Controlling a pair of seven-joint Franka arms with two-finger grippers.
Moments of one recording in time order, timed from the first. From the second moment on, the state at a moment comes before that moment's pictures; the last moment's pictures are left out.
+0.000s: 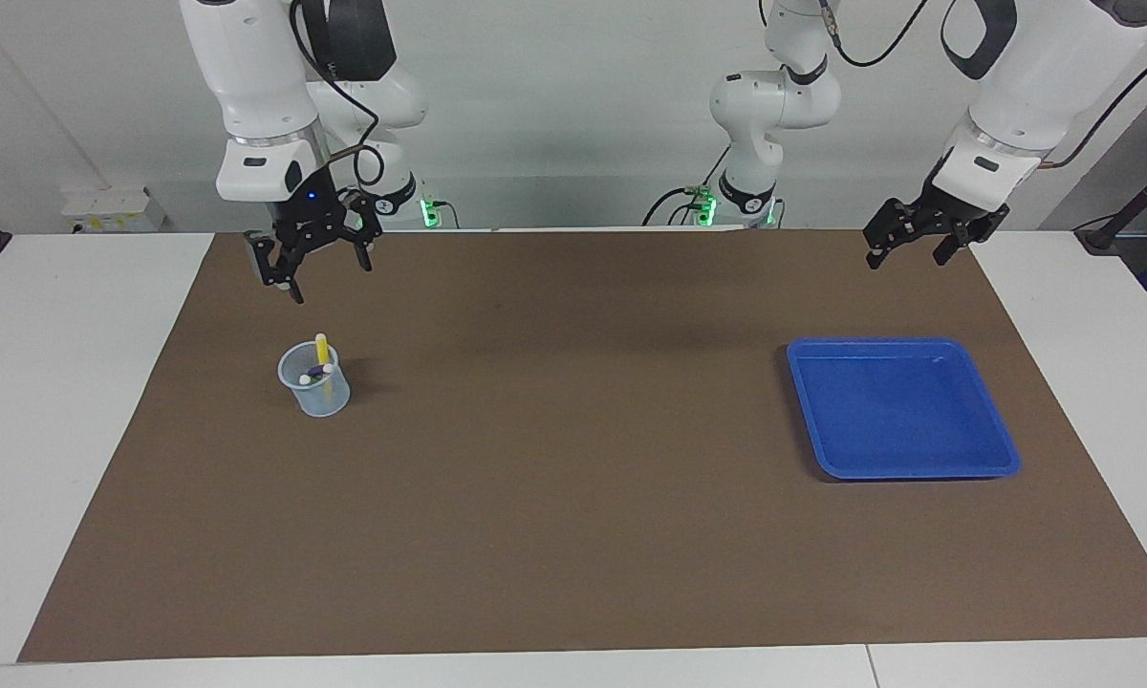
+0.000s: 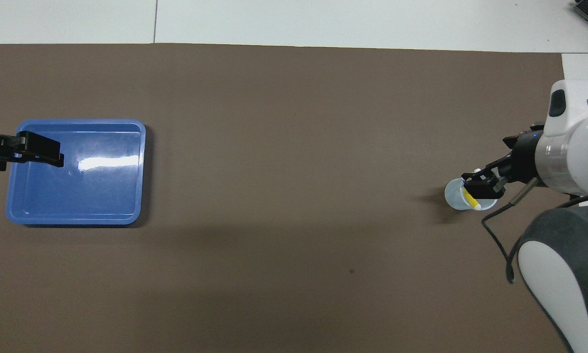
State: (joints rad) left arm -0.07 0.00 0.02 -1.57 -0.02 1.54 -0.06; right arm -0.05 -0.14 0.16 -1.86 0.01 1.90 -0.57
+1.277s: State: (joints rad) left arm -0.07 0.00 0.02 -1.57 -0.02 1.53 -0.06; right arm -0.03 -0.07 0.13 -1.79 -0.06 1.86 -0.57
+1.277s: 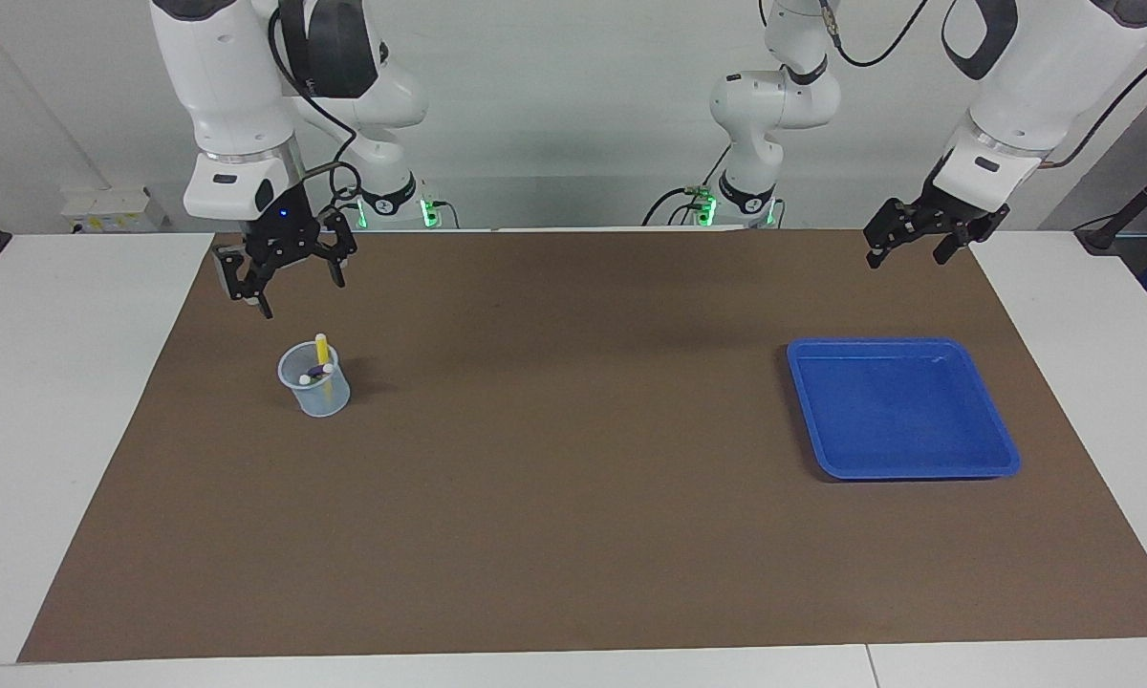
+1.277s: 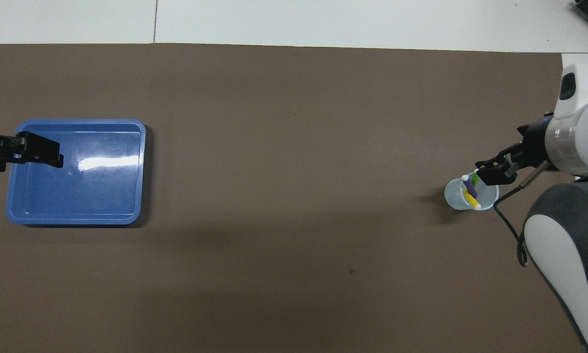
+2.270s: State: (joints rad) left arm -0.07 0.00 0.02 -1.57 -0.02 1.53 -0.06; right arm -0.03 -0.07 0.10 -1.78 -0.02 1.81 -0.56
